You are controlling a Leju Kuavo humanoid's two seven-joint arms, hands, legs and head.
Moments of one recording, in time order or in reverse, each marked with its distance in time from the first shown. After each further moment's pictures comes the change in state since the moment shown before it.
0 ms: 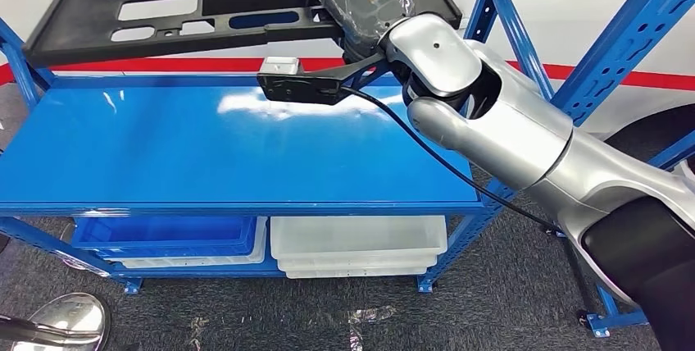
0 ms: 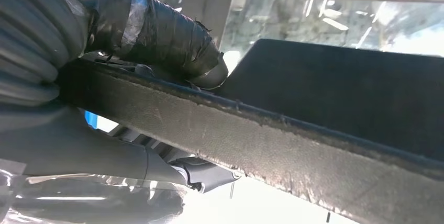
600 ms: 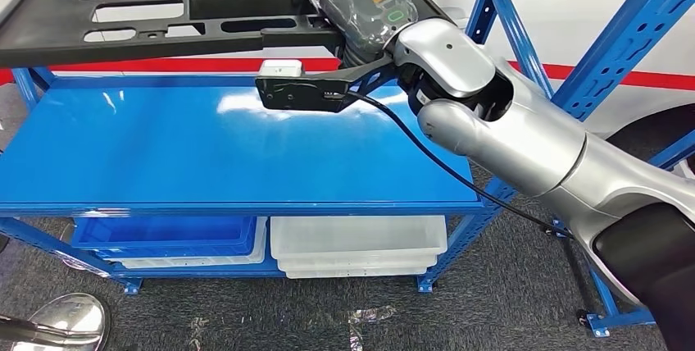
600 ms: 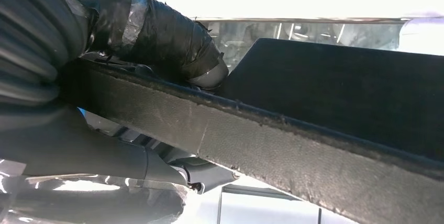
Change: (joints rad) left arm 0.000 0.000 0.003 0.000 -0.001 0.016 0.018; right arm 0.013 -0.039 -0.014 -0.092 -0.141 0.013 0.000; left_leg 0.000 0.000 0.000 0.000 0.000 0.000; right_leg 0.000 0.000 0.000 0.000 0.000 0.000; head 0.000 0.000
